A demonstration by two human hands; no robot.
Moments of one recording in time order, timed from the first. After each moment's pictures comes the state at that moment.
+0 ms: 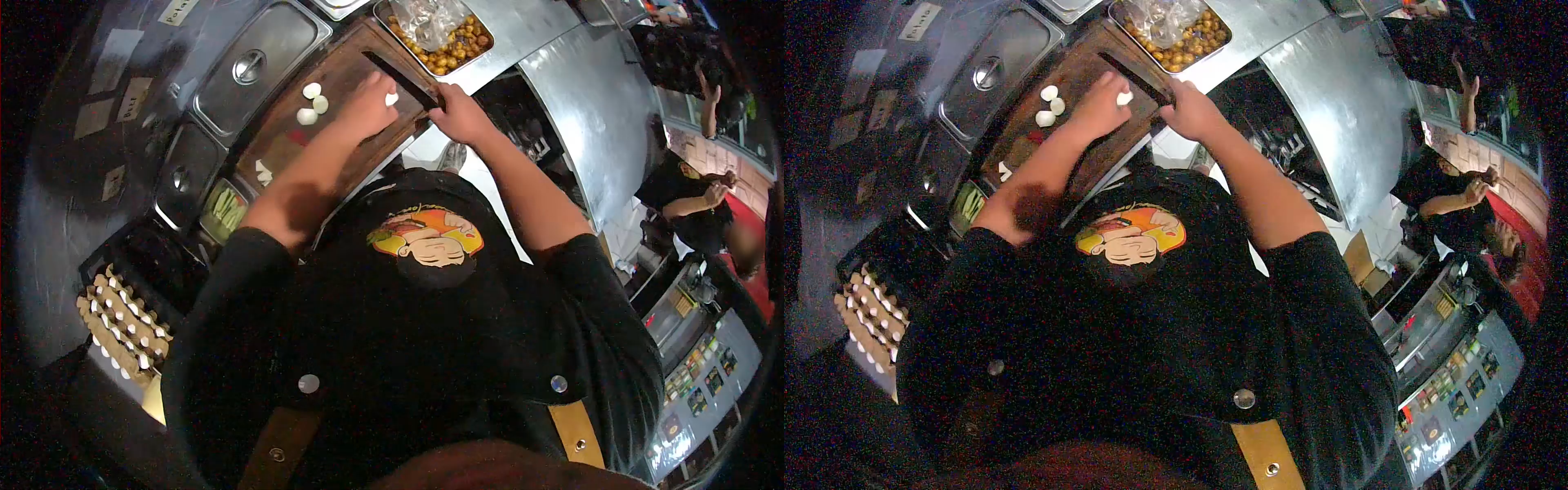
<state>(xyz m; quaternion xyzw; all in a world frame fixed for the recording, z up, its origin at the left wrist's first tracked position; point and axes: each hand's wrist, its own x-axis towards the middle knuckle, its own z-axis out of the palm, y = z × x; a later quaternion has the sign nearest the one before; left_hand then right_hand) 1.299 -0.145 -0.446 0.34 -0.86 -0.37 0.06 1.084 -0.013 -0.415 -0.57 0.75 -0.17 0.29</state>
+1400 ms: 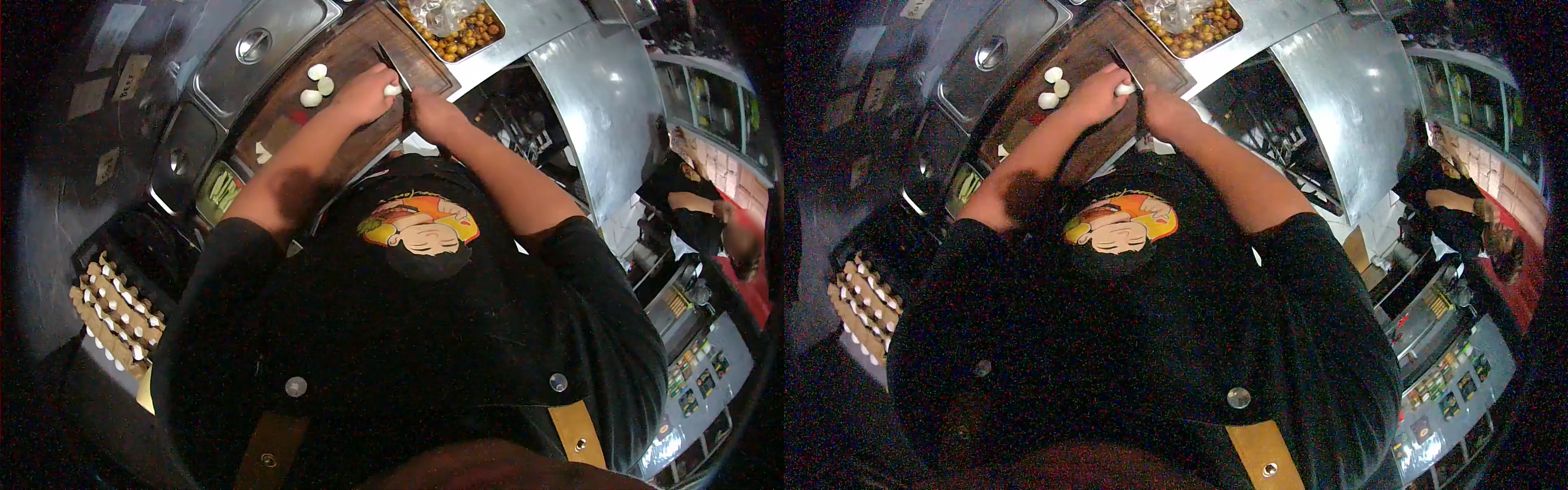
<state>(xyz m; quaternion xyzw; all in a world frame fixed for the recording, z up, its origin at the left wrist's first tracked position) 1.322 -0.153 -0.459 0.27 -0.87 -0.40 0.05 1.150 -0.023 -0.432 -0.62 0.72 -0.03 0.33</state>
